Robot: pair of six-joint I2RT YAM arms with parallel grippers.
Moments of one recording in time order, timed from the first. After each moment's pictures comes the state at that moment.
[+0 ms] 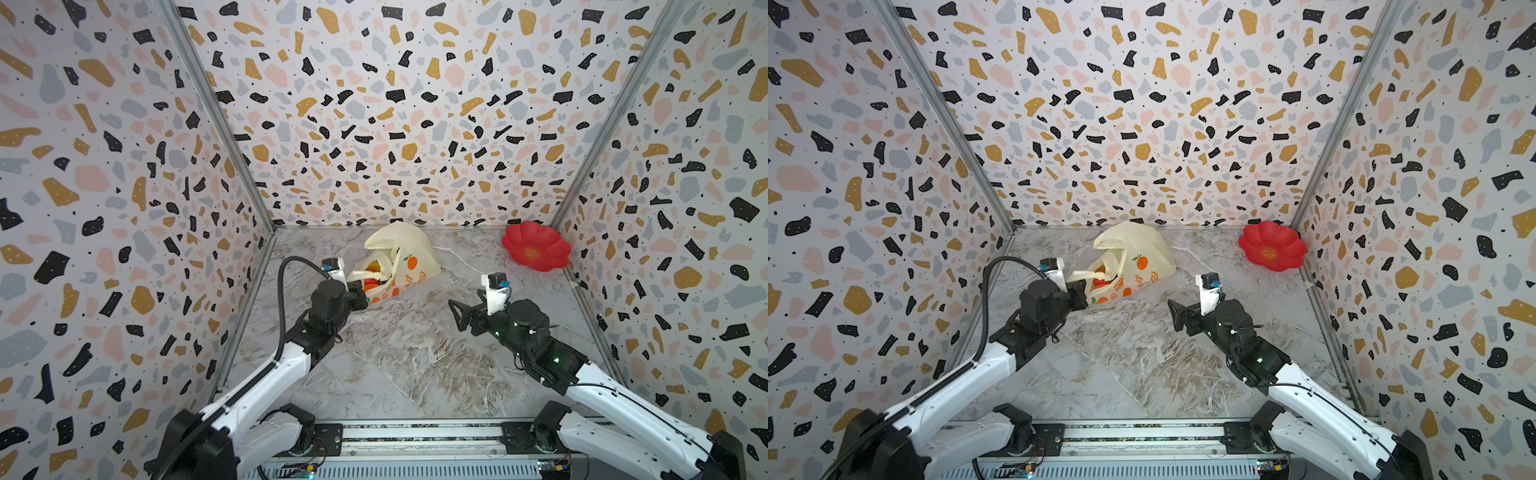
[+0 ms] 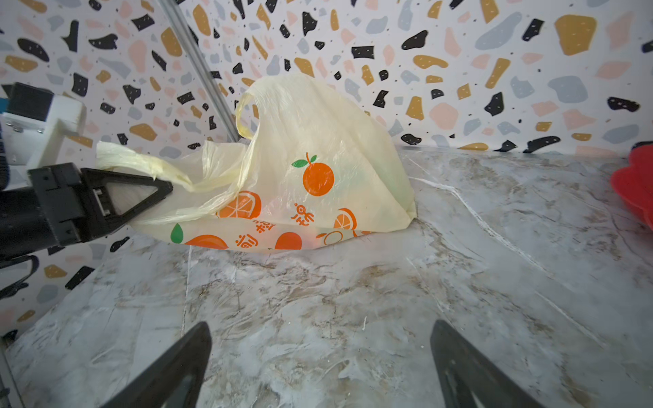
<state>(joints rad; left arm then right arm) -0.44 0.96 0.59 0.05 -0.13 -0.54 0.79 0.88 0.67 -0.07 0.15 0.27</state>
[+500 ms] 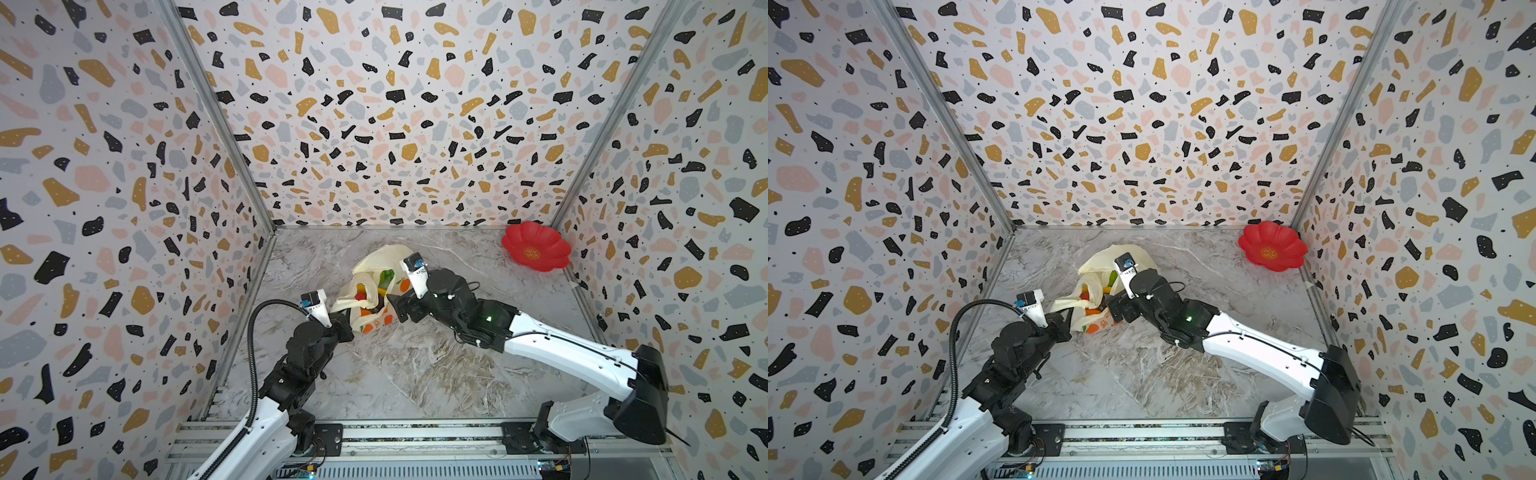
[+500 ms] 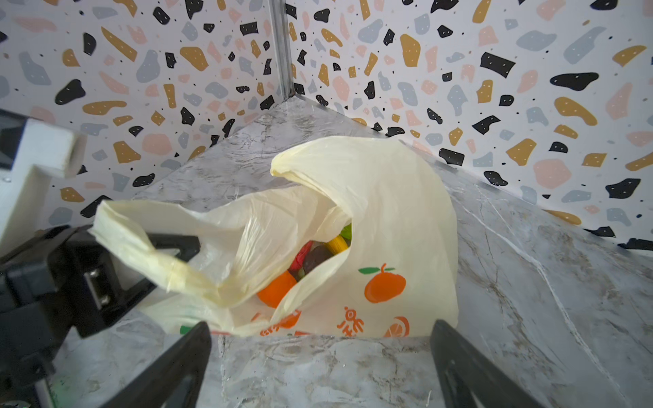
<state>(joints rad) -0.44 0.60 0.32 0.02 -0.07 -0.62 1.03 1.47 1.29 -0.28 0.29 0.13</state>
